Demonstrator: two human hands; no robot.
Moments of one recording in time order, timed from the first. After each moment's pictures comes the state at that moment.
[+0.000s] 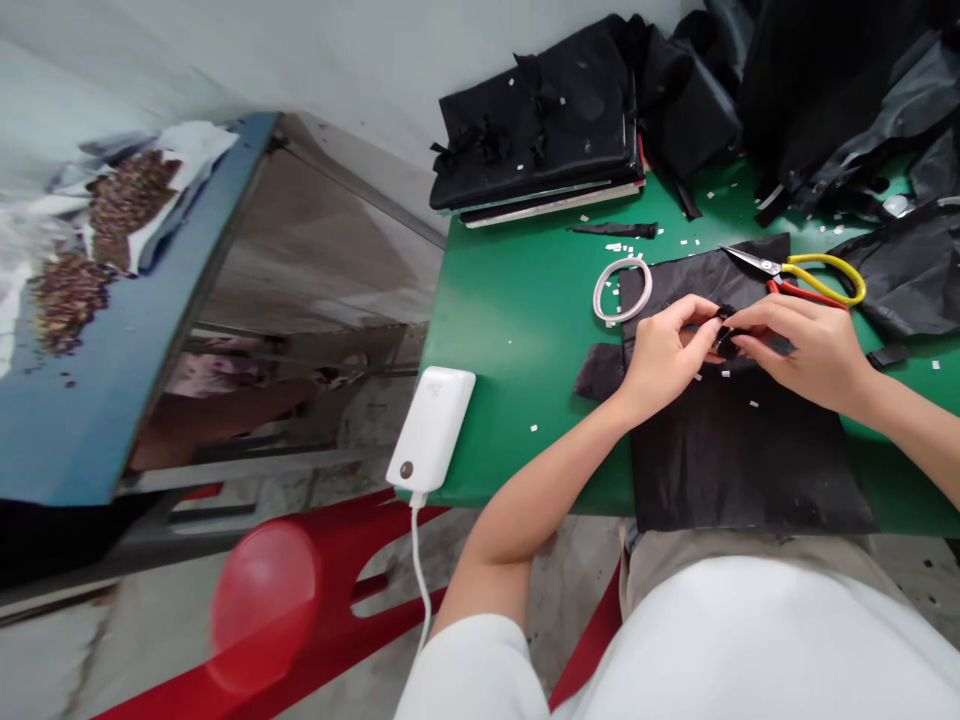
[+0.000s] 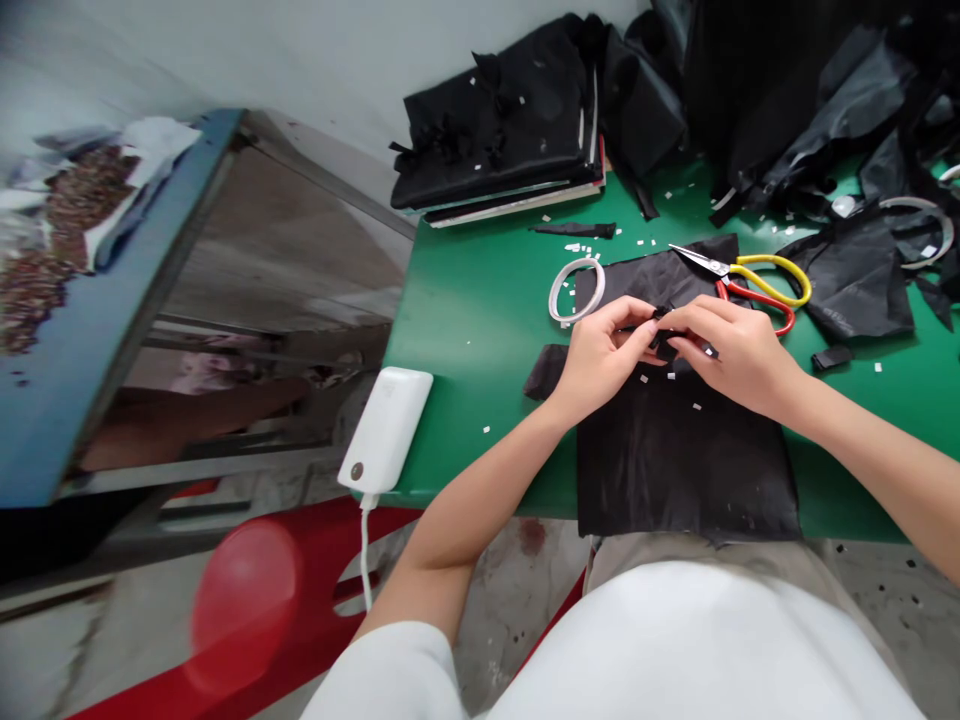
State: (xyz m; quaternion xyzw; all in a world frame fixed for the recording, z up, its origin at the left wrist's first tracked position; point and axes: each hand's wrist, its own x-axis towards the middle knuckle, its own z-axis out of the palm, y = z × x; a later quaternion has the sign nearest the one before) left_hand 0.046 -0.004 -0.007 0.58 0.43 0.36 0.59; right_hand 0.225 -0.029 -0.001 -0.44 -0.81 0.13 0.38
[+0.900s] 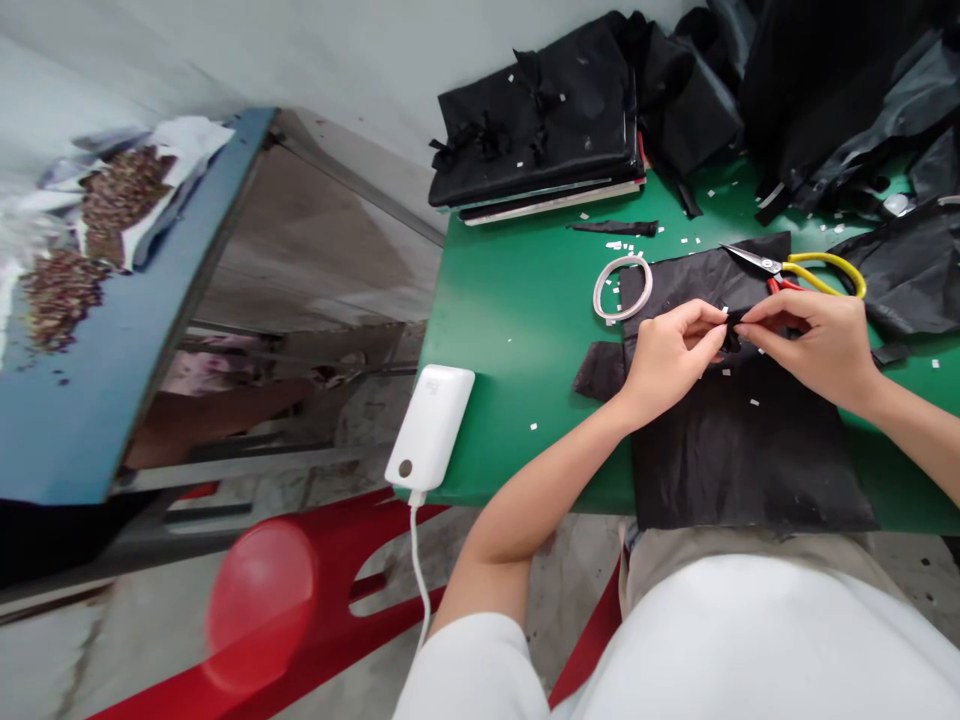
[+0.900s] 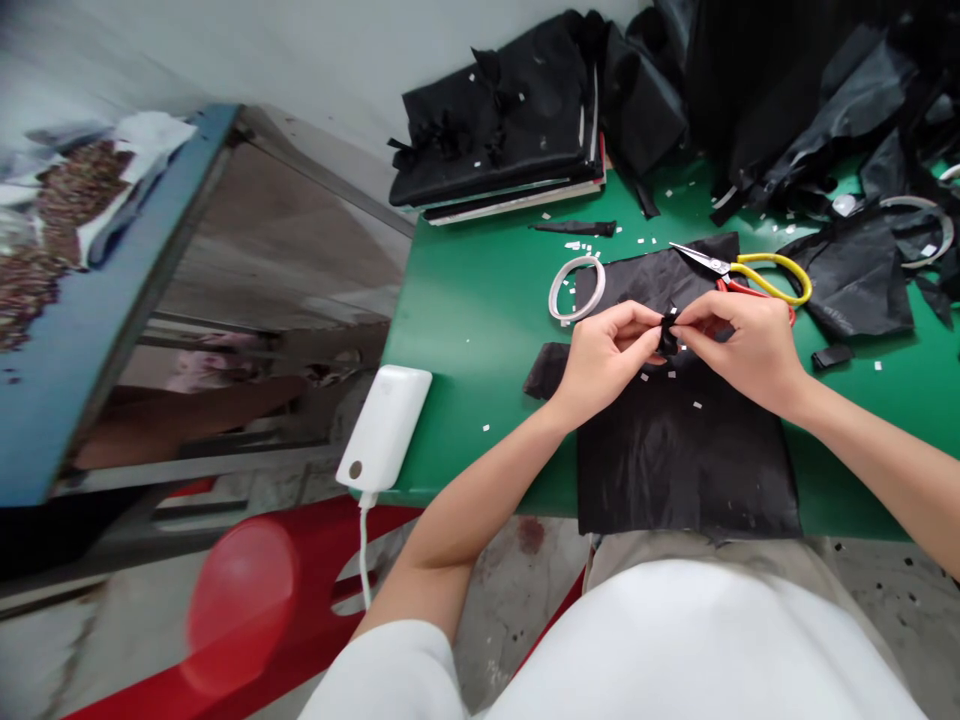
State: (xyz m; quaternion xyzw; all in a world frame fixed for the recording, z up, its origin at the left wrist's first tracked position) left_hand 0.048 -0.009 -0.005 0.58 0.44 0.36 0.58; right_hand 0.223 -0.029 -0.005 -0.51 -0.71 0.19 0.44
